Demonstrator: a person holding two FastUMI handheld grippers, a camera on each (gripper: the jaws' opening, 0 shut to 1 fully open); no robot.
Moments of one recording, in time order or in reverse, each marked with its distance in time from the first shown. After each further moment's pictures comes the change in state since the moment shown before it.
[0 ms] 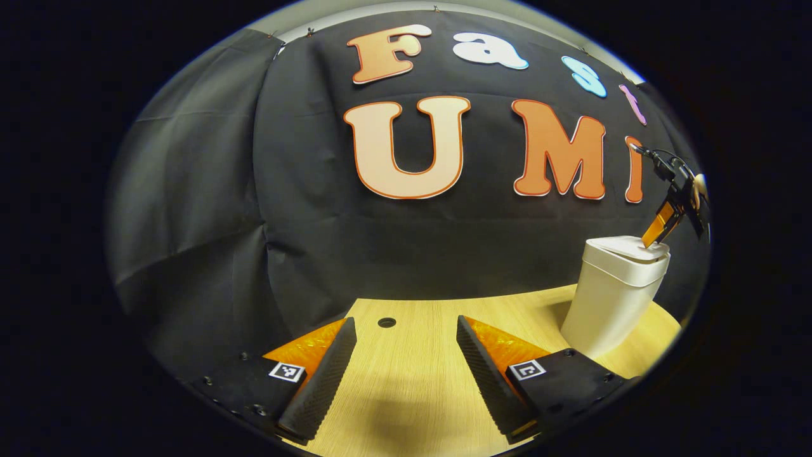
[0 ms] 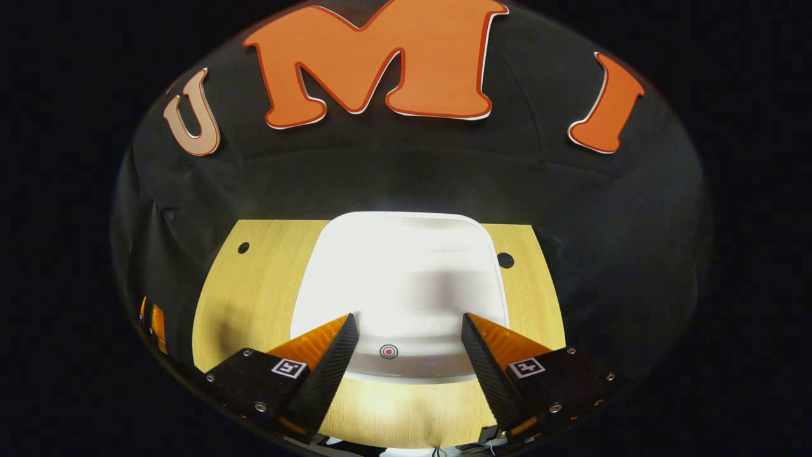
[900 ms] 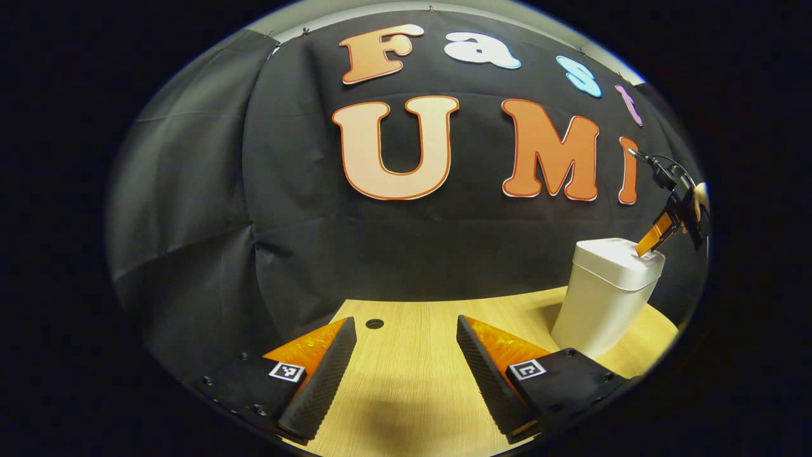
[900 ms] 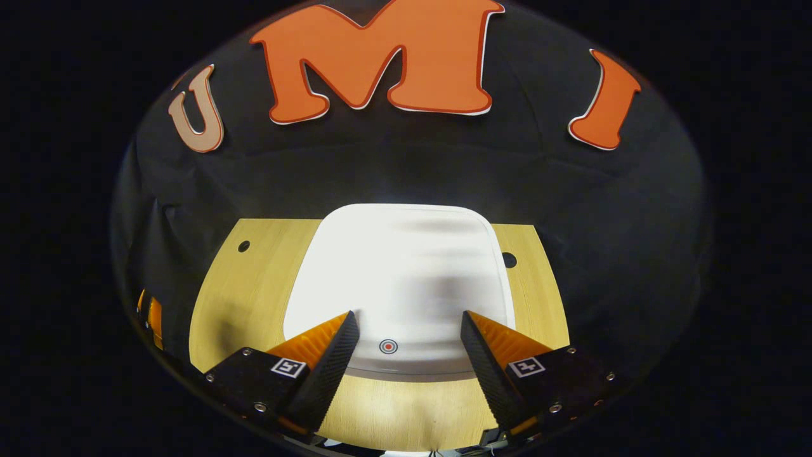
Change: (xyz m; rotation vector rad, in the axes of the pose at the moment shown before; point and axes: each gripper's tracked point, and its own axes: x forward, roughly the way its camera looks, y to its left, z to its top) left arm 0.005 -0.023 0.005 -0.006 -0.009 -0.037; right arm 0.004 0.001 -0.009 0.010 -0.036 0.020
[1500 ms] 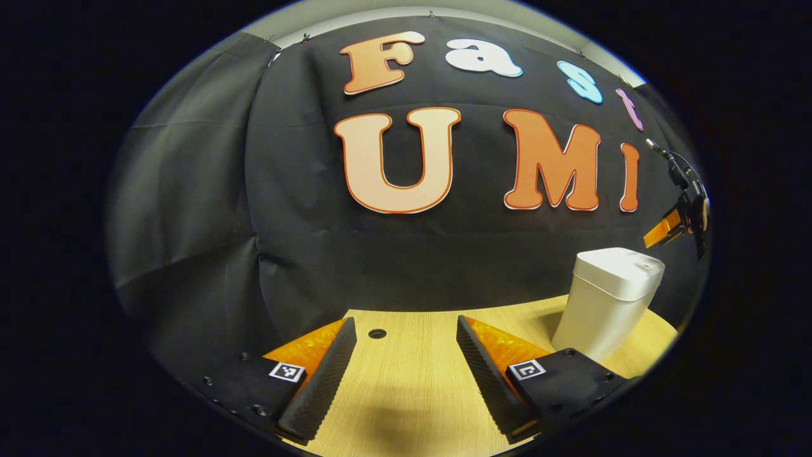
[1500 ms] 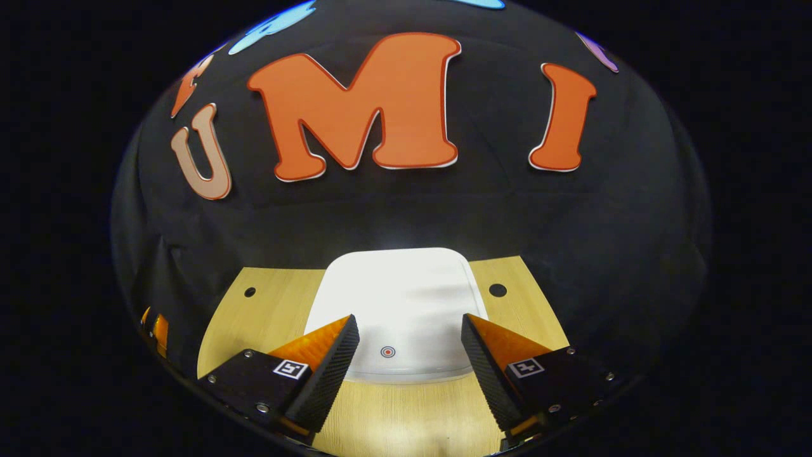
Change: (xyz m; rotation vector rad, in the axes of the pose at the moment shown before) left arm -0.003 0.005 0.024 -0.005 -0.045 0.016; right arm -0.055 -0.006 0.019 0.072 -0.293 -0.024
